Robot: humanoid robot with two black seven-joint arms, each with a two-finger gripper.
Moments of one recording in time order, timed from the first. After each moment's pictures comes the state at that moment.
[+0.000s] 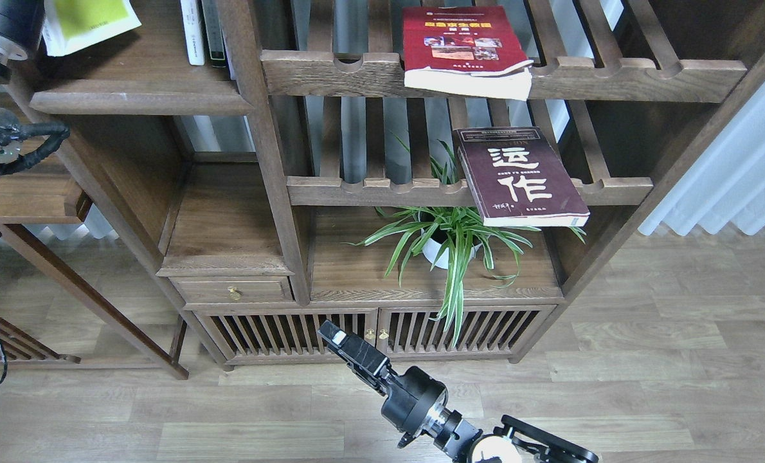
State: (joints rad) left arm -0.98 0.33 -1.17 -0.60 0.88 -0.17 -0.49; right arm 0.15 0.02 0.50 1.02 0.15 0.58 0.14
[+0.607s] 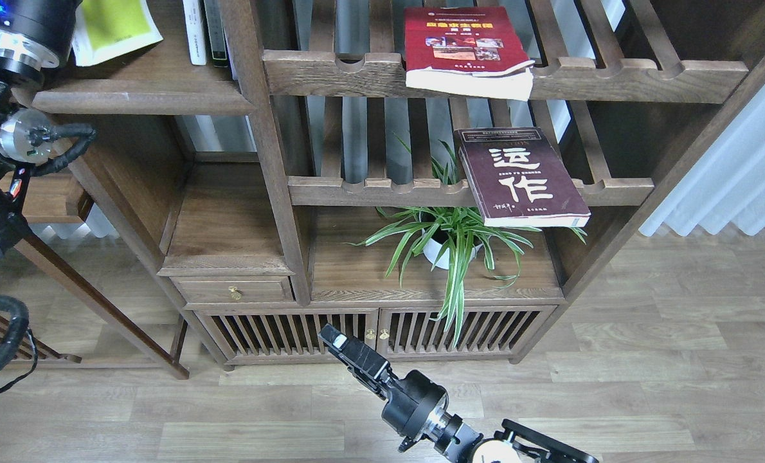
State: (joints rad) left arm -1.02 0.28 -1.14 -0.50 0.87 -0.18 -0.49; right arm 0.14 0.01 0.50 1.02 0.15 0.58 0.14
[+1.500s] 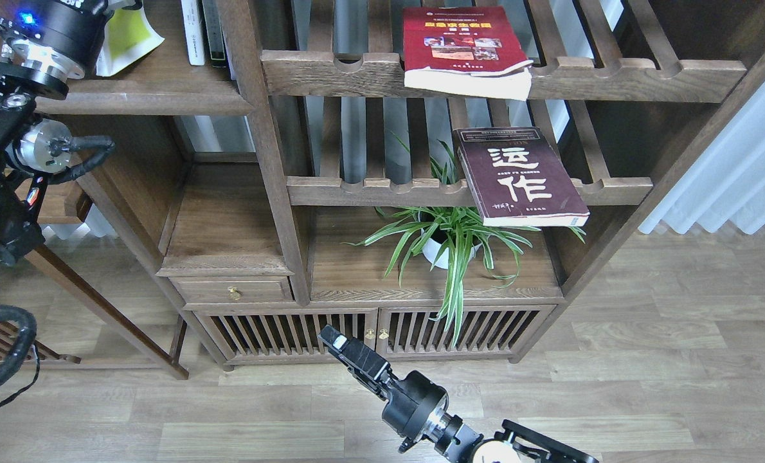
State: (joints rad) left arm -0.97 0.27 -1.10 -0.57 0.87 -0.18 -0.49; right arm 0.14 0.01 0.50 1.02 0.14 0.58 0.14
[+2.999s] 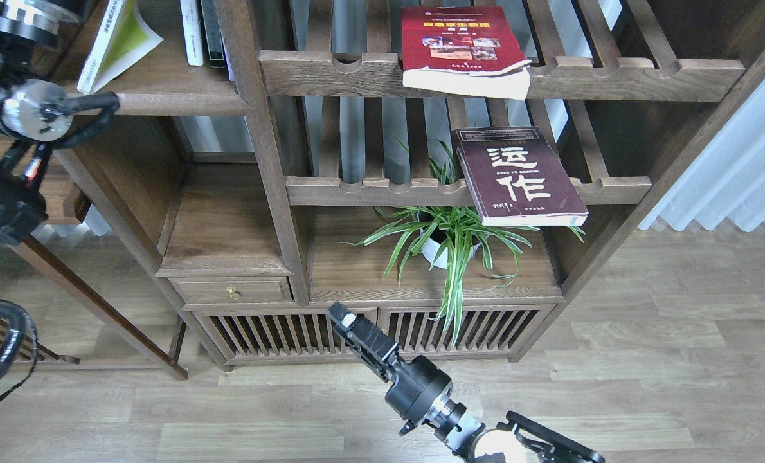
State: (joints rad) left arm -0.94 0.34 -1.21 -0.99 0.70 -0.18 -0.49; right arm 0.12 0.01 0.66 1.11 0.14 0.58 0.16
